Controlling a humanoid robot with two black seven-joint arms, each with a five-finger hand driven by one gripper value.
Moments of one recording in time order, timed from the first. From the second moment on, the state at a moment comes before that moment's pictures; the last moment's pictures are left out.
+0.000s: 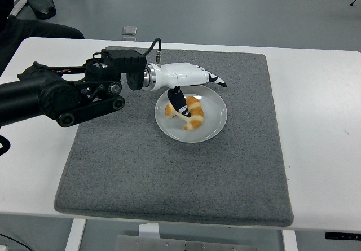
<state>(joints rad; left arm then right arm) -1.19 0.35 -0.15 -1.13 1.45 -0.10 -0.13 0.09 0.00 -0.15 0.13 0.03 -0.02 -0.06</state>
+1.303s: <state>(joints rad) -1.28 0.42 -0.51 -0.89 0.38 0.11 -0.08 0.09 0.00 -0.15 0.13 0.03 -0.02 -0.06</state>
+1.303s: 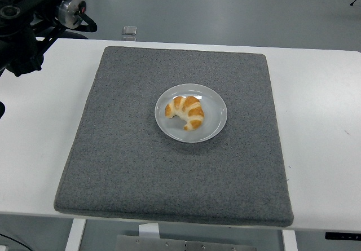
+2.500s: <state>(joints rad) -0.92 0.52 -0.83 -0.88 0.06 0.06 -0.18 0.09 0.00 -0.15 0.13 0.03 -0.02 -0.06</state>
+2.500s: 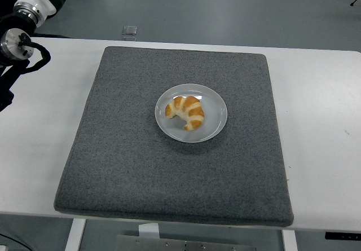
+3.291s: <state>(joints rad) -0.81 0.52 -0.83 -0.87 -0.01 -0.02 -0.36 0.09 0.00 -0.15 0.13 0.03 -0.02 -0.06</state>
